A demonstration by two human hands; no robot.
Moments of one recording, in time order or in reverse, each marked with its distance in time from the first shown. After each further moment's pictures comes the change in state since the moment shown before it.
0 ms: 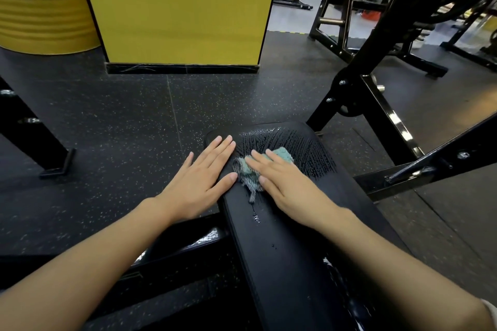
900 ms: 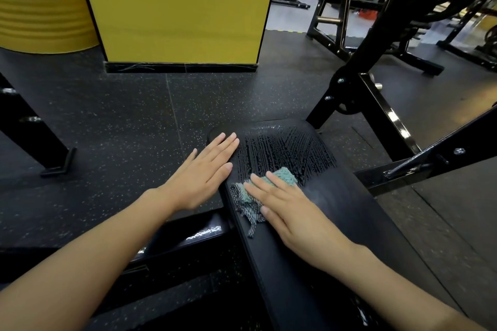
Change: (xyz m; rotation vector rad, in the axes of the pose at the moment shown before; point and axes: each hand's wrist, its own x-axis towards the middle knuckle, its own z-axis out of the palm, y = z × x) left_hand 0.002 -0.009 -0.005 -0.060 -0.045 0.042; right_hand -0.053 -0.040 0.007 0.004 -0.049 0.010
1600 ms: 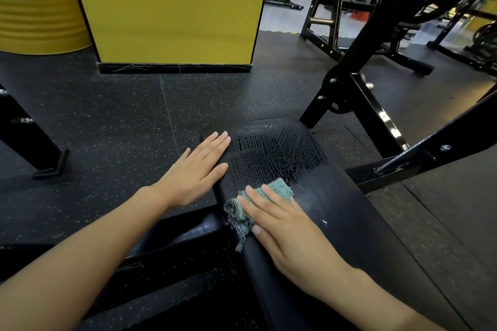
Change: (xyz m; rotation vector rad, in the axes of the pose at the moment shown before) left_hand 0.001 0.001 -0.002 0.034 -0.017 -0.025; right_hand -0.030 -0.020 0.010 -0.073 0.023 0.009
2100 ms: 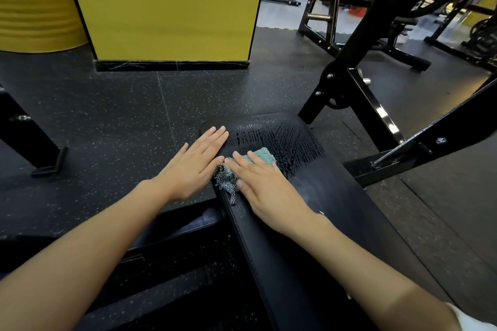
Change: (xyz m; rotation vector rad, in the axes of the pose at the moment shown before) left_hand -0.001 0.001 0.000 0.031 0.000 -0.019; right_hand 0.061 0.004 -0.002 0.011 0.044 0.044
